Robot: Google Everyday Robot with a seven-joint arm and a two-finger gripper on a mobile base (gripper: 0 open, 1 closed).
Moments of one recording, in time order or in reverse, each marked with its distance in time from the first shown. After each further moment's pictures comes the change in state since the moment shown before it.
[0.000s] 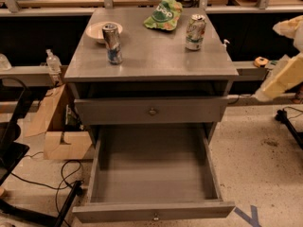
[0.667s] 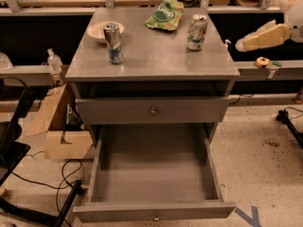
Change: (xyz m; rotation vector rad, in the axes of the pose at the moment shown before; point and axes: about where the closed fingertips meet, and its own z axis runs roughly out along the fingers) arm -0.021 -0.132 0.039 0.227 -0.480 0.207
